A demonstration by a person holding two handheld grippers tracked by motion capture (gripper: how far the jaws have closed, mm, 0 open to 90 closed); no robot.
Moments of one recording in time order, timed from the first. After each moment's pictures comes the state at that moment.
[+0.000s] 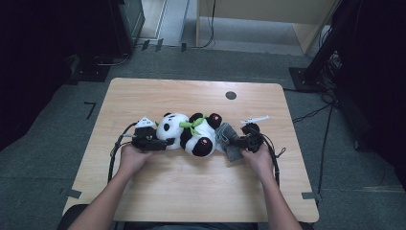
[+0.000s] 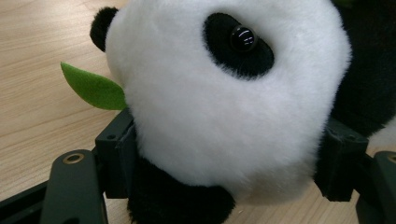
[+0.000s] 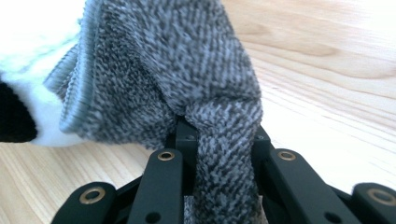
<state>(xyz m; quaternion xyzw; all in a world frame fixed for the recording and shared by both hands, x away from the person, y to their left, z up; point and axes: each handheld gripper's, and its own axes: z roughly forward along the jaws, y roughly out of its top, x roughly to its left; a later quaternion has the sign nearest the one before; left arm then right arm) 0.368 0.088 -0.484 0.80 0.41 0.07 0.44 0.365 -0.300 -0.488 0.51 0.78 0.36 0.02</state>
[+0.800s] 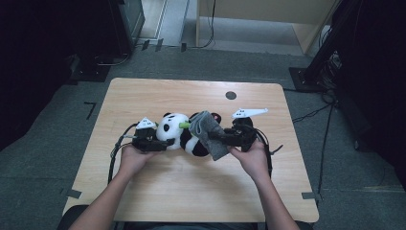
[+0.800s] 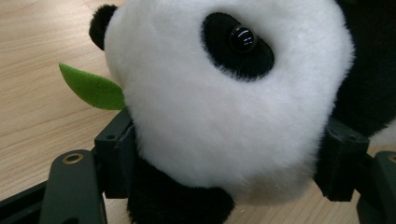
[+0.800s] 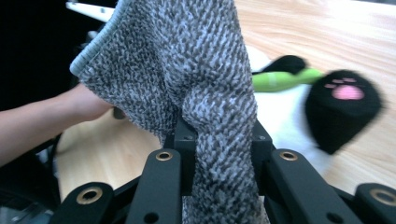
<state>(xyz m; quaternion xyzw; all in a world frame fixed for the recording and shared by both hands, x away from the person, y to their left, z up) 0.366 0.087 -0.487 0.80 0.41 0.08 0.44 0.322 -0.247 -0.389 0.39 0.78 0.49 0.01</state>
